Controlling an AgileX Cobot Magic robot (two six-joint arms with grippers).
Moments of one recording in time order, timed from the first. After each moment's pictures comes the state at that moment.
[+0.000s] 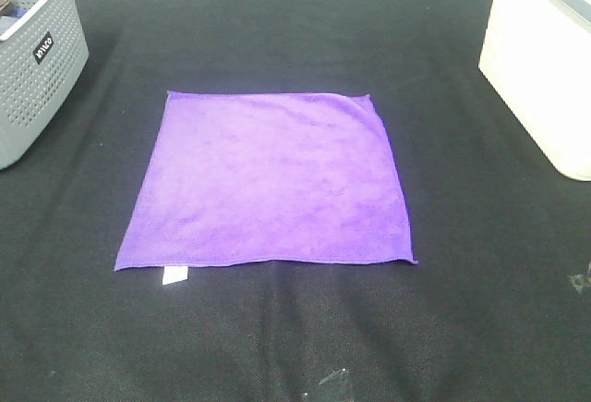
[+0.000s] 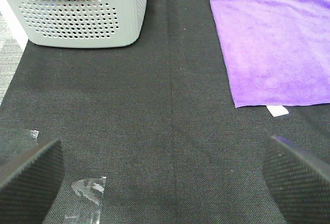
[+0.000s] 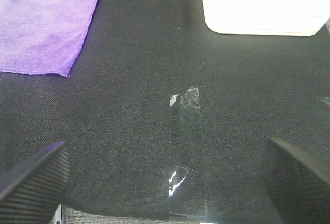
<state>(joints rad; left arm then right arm) 0.05 -0.01 -0.52 -0.06 1.09 0.03 0.10 0.00 -0.45 -0.03 1.10 -0.01</state>
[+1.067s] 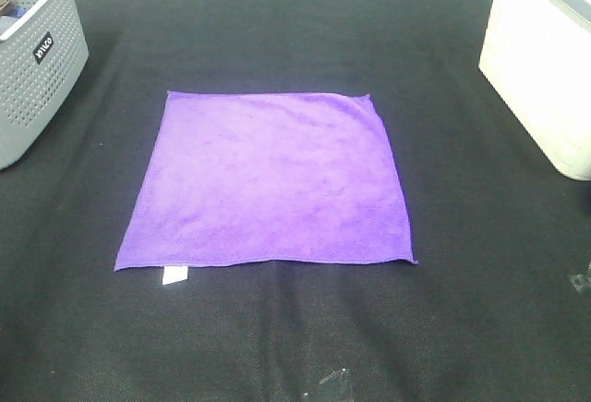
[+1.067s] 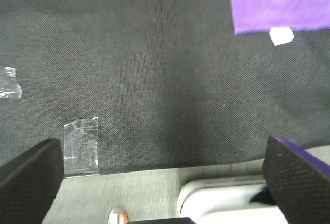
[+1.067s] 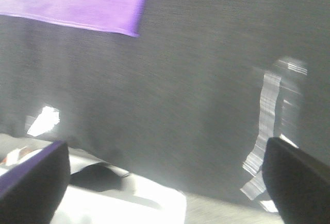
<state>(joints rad) 0.05 0.91 -0.82 -0.13 1.14 0.12 0.09 1.08 -0.83 0.26 1.03 -0.14</state>
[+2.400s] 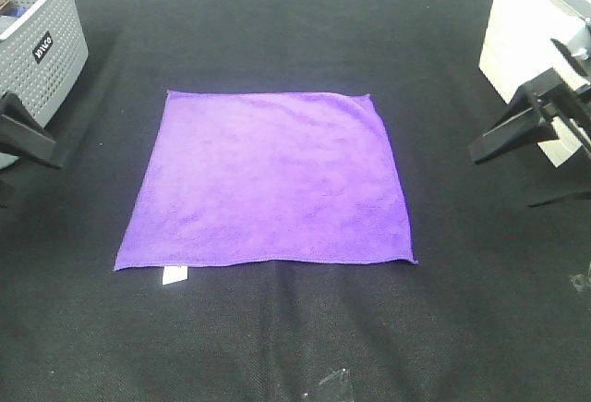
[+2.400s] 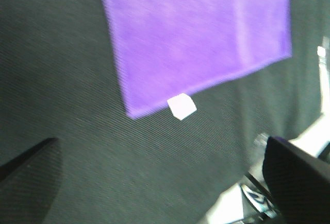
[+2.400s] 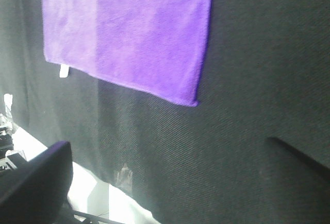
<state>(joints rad) 0.27 1.83 -1.05 -0.85 1.05 0.78 -0.21 1.77 -0.99 0.85 1.06 -0.69</state>
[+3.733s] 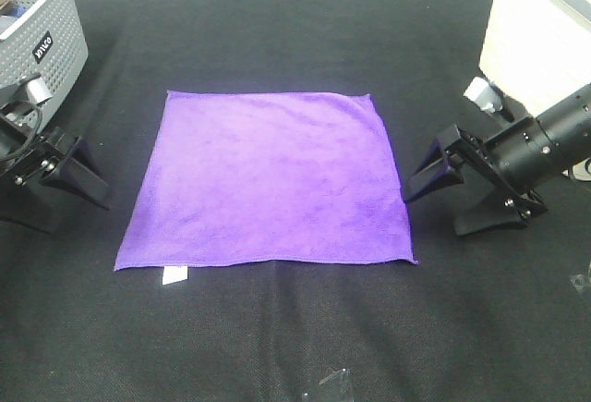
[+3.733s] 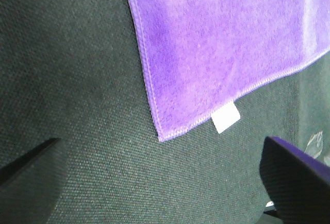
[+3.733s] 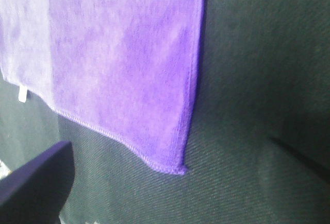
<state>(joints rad) 0.12 1.98 -1.12 -0.76 0.96 0.73 -0.04 2.00 -1.01 0.96 0.85 -0.75</state>
